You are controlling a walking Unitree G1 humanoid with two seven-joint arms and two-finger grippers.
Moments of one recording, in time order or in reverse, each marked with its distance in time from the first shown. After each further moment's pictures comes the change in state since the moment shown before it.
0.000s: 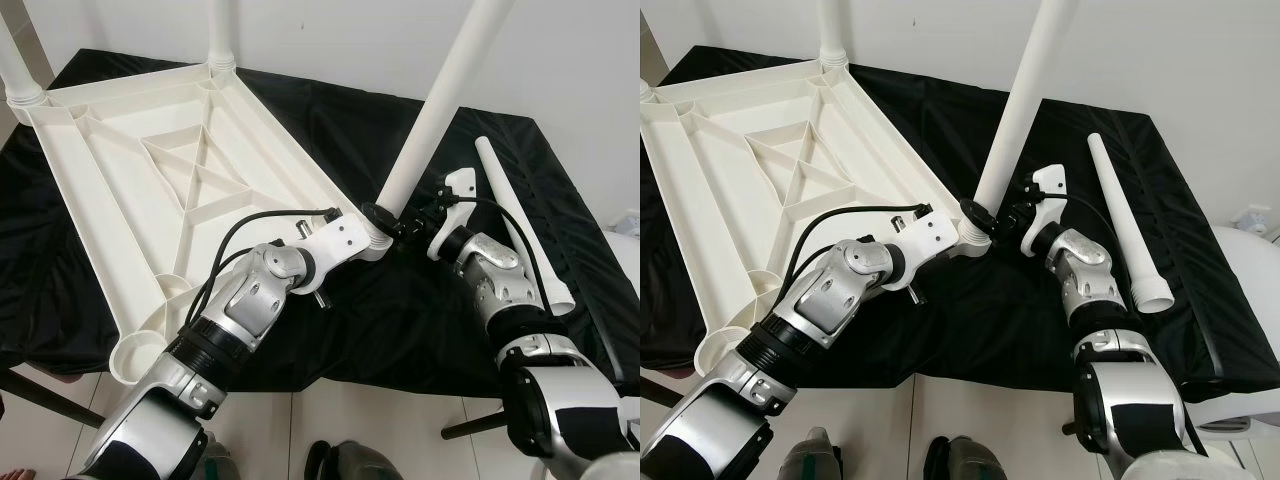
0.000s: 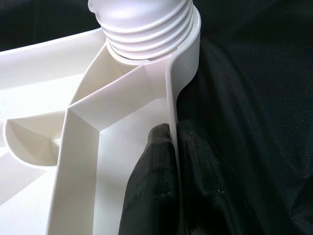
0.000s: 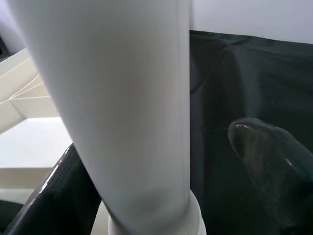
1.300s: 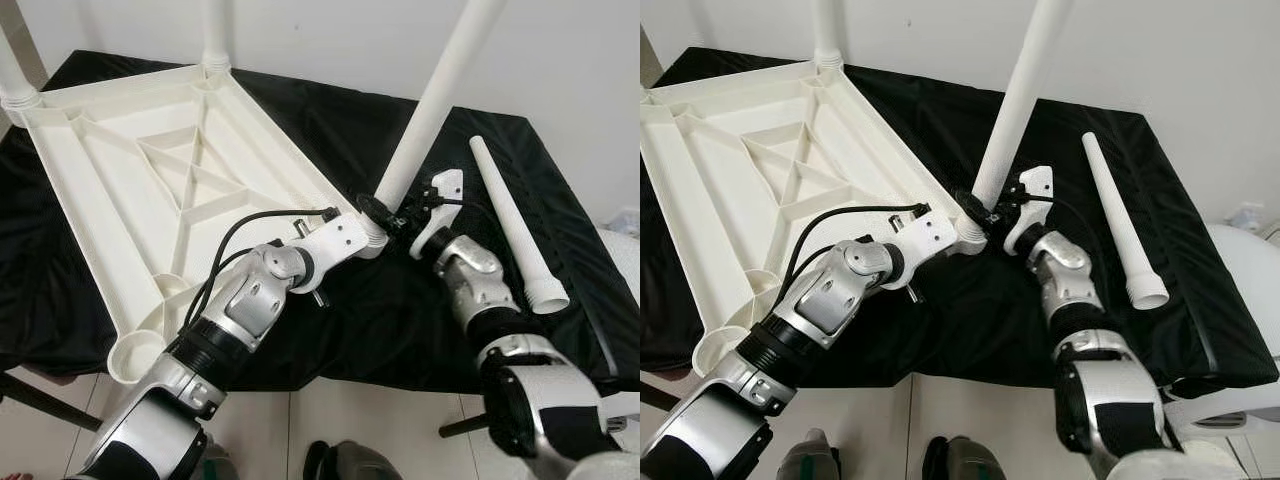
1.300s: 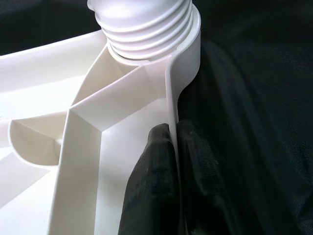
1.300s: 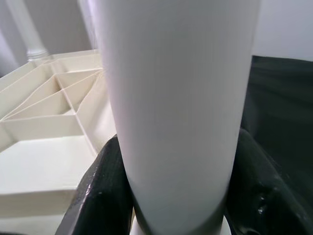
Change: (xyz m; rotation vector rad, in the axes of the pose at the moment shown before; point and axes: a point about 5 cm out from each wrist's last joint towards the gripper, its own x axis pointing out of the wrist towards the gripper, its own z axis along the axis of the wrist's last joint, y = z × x) left arm 0.000 0.000 -0.001 -0.001 0.005 0.003; right arm 0.013 0.019 -0.007 0.025 -0.102 -0.123
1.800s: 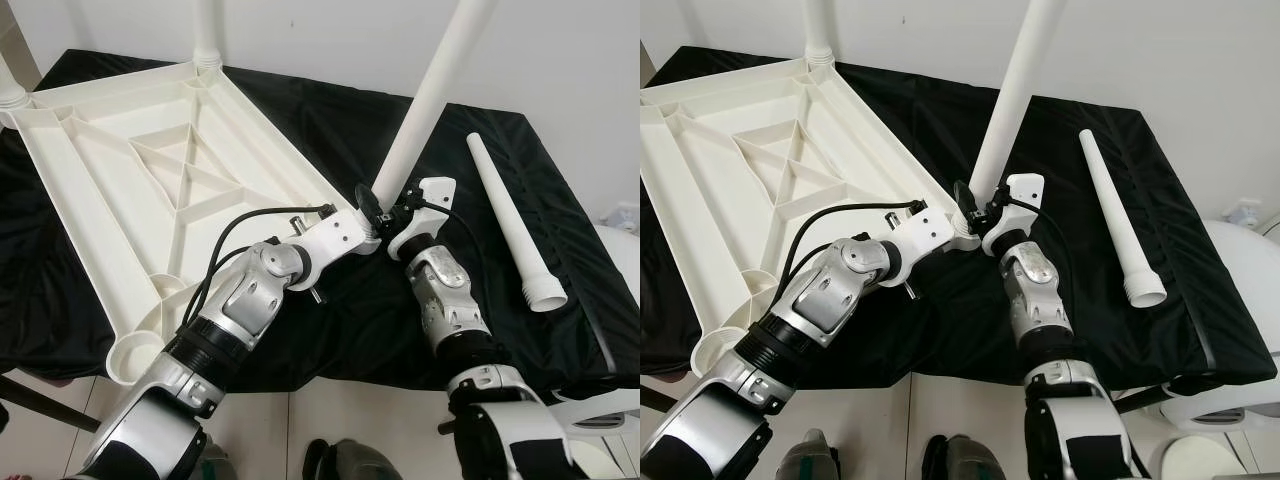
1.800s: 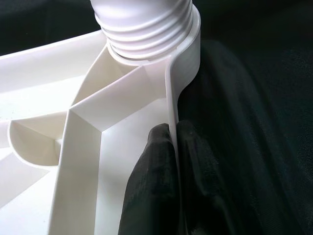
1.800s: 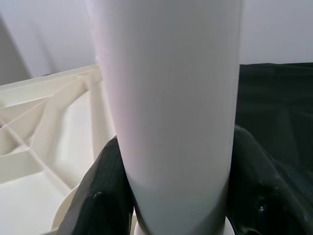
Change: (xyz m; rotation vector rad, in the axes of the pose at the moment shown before) left arm -0.001 0.002 -0.001 -0.003 0.001 0.009; right arm 0.009 0.036 0.000 0.058 -0.075 -0.279
